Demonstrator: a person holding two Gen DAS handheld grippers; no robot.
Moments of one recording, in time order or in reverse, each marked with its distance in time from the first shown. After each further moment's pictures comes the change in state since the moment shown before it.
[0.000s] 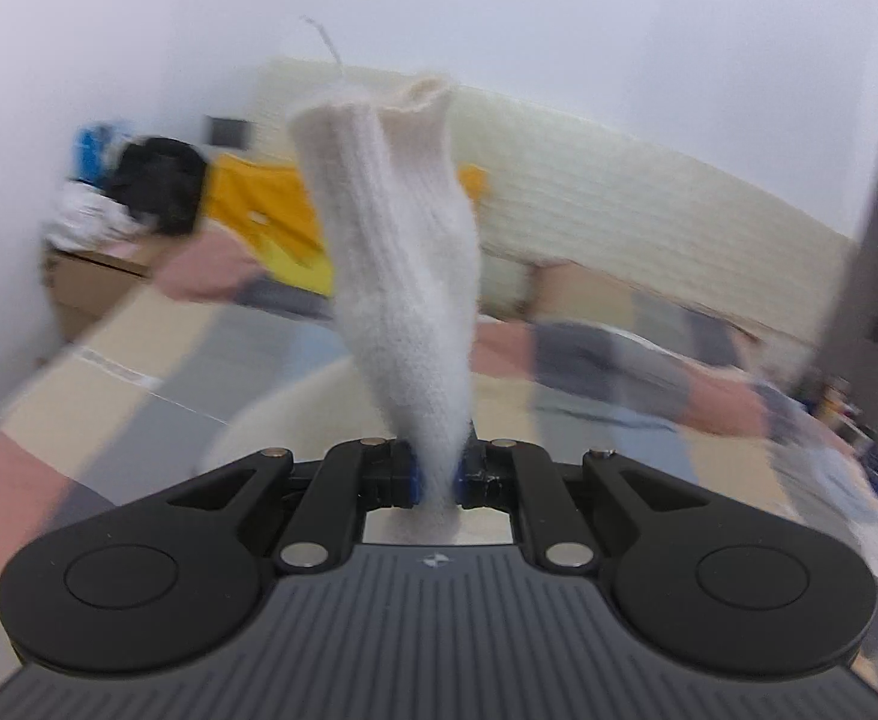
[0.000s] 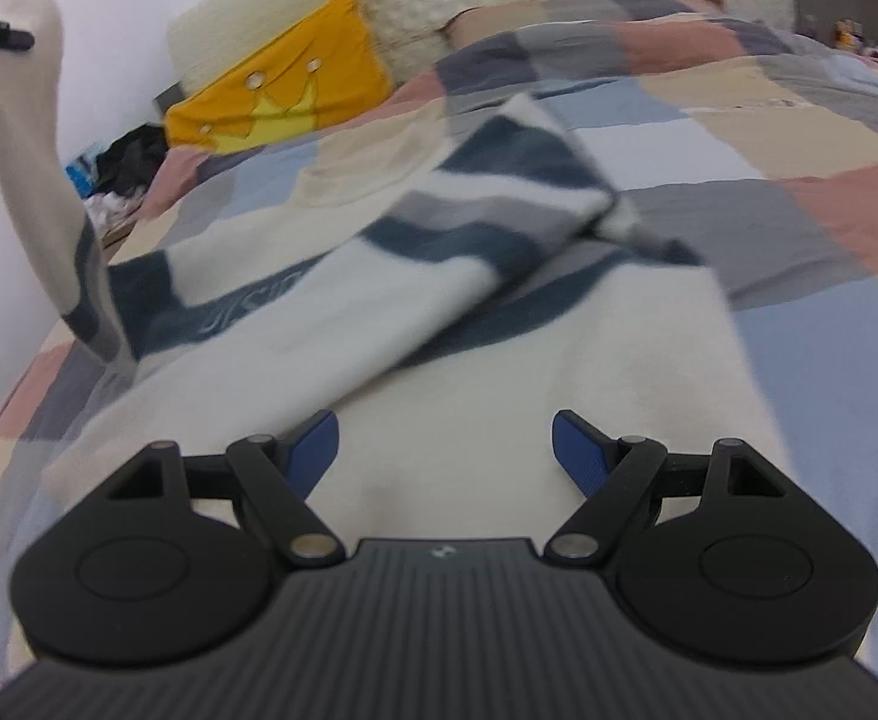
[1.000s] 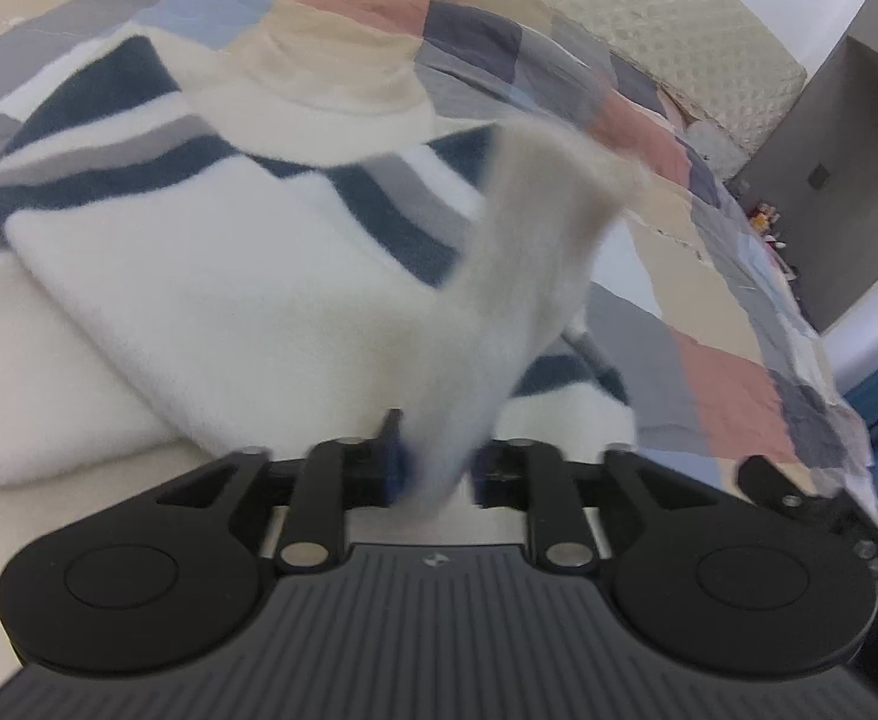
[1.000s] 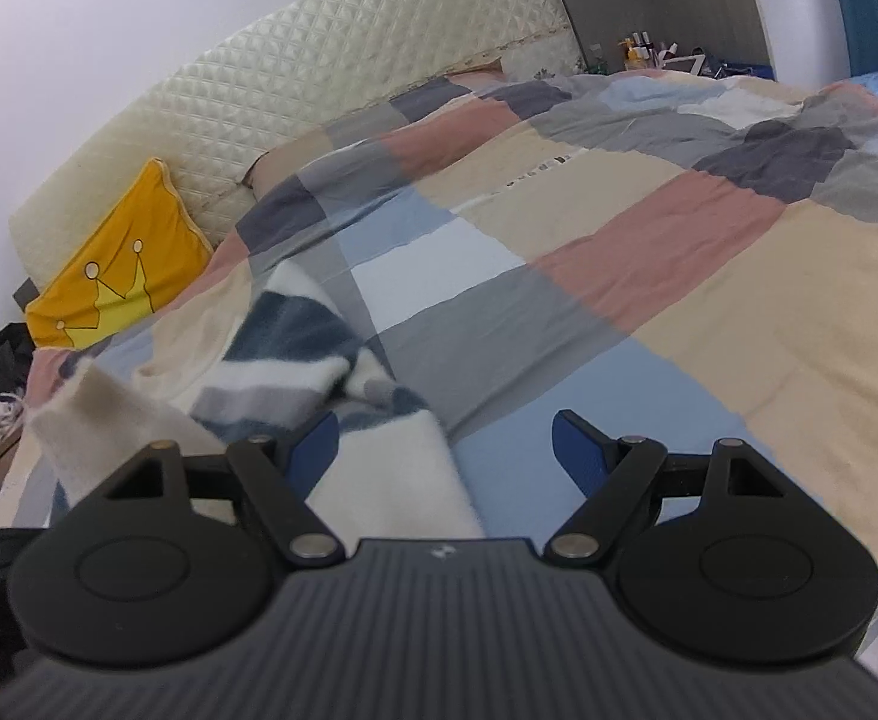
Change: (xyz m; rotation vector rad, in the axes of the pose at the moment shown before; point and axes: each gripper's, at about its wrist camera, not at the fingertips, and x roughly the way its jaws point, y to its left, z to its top) left arm 0.083 -0.076 -0.270 -0.133 0.418 -0.176; right arm -0.045 -0.094 0.026 0.278 -0.217 -0.237
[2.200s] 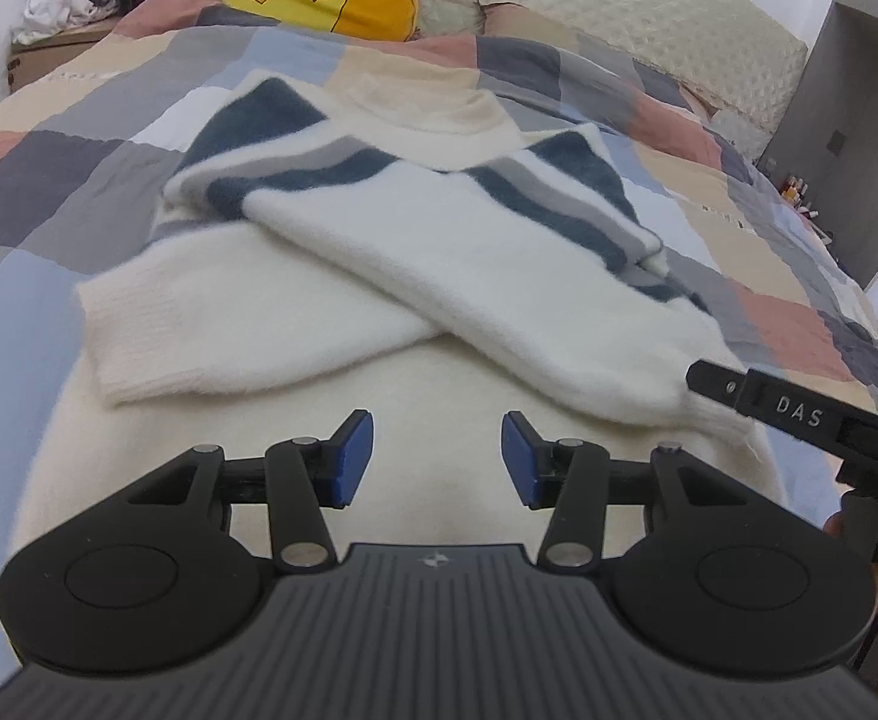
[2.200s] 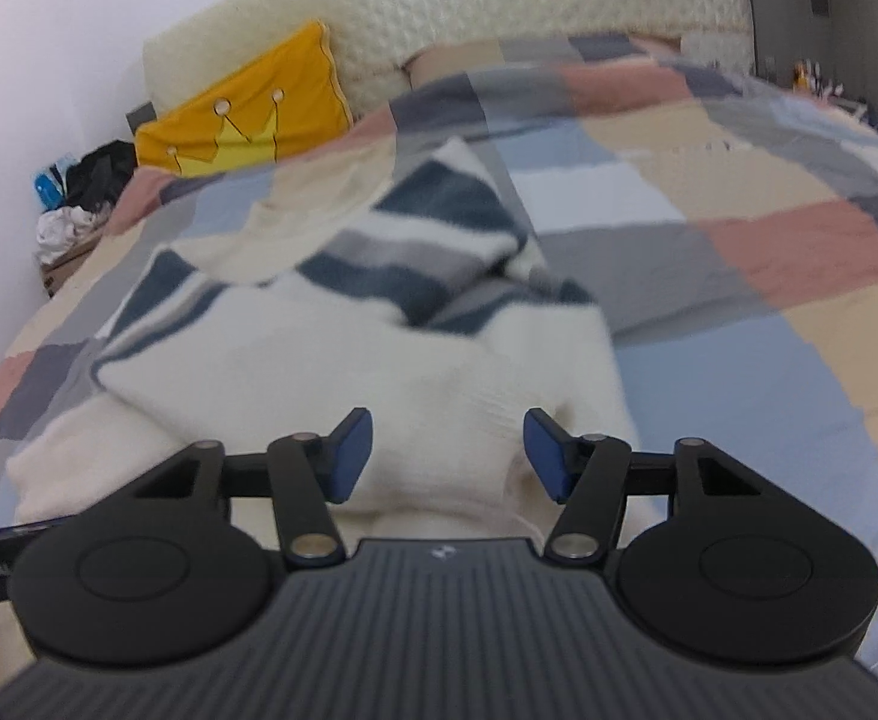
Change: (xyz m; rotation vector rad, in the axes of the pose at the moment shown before) left arm -0.109 0.074 -0.054 0.131 -0.087 0.127; right arm -0.002 0.059 -0.049 -0.330 0.165 0.159
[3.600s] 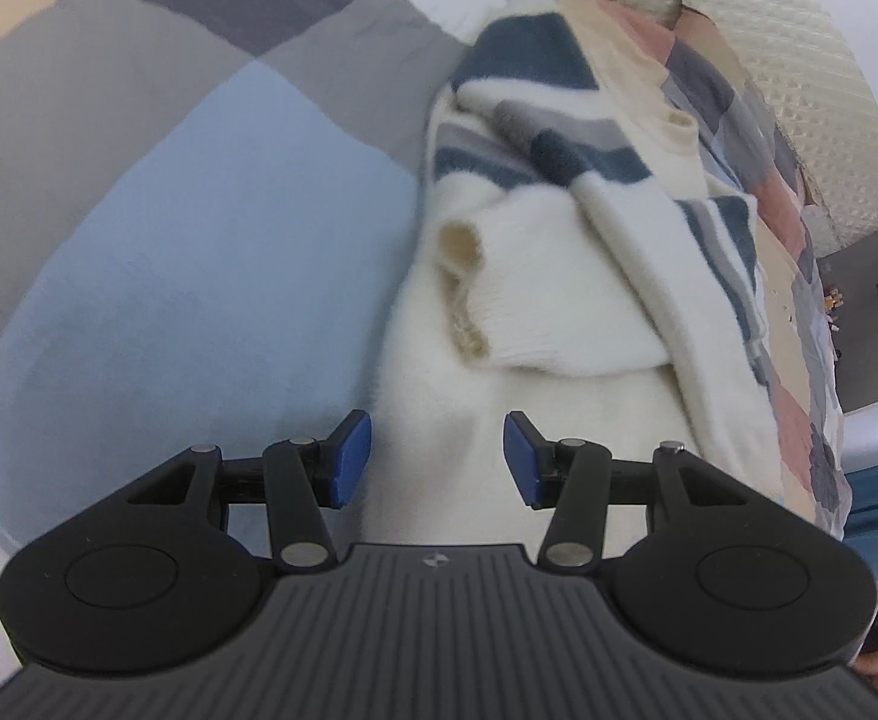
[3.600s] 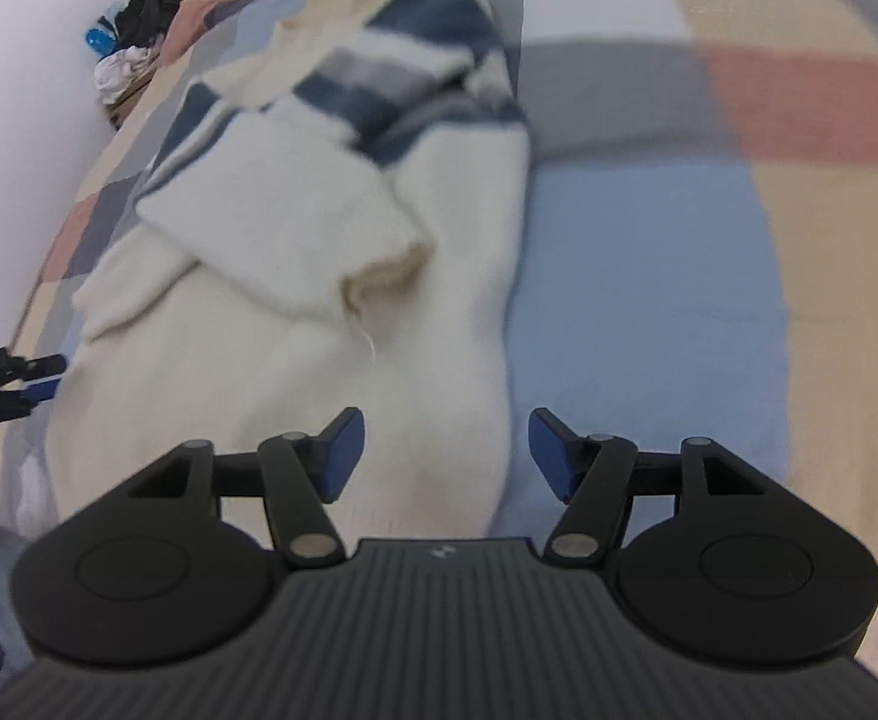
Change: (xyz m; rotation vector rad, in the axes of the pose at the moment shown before) left arm -0.023 0.187 0.009 -0.455 0.247 -0.054; right arm -0.016 -0.112 0.021 -0.017 0.510 0.247
